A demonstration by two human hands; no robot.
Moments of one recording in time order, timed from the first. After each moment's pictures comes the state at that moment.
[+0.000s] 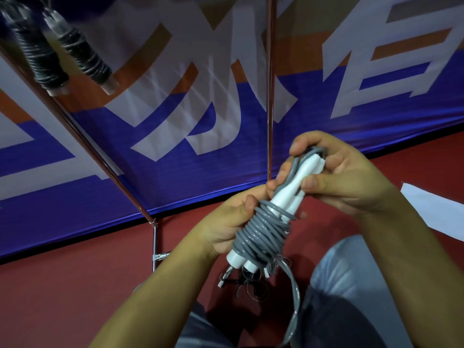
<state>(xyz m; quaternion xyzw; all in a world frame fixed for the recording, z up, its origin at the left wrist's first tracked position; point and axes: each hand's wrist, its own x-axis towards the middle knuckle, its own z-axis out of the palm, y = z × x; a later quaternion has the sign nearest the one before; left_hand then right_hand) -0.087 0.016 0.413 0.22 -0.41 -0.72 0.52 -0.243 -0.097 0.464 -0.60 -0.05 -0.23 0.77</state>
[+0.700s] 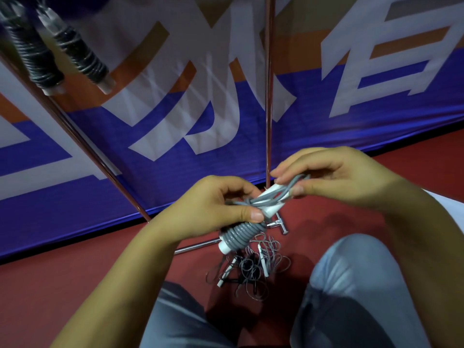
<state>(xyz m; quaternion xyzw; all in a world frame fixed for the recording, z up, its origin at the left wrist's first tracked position) -0.058 0.027 0.464 0.63 -0.58 -0.40 0.33 -0.253 -0.114 0.463 -0.82 0.10 -0.19 0.53</state>
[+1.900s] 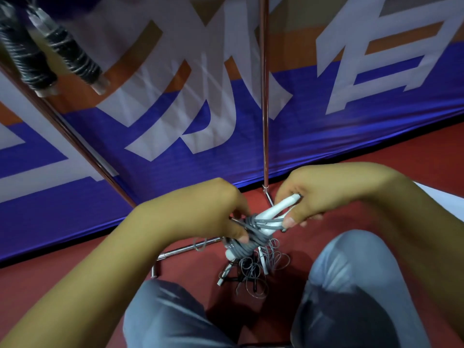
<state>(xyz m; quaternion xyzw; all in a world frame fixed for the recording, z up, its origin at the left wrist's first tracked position) -0.062 0.016 0.481 0.64 -0.73 -0.22 -0.05 -0.228 -0.120 0.463 -0.87 0.17 0.19 0.42</state>
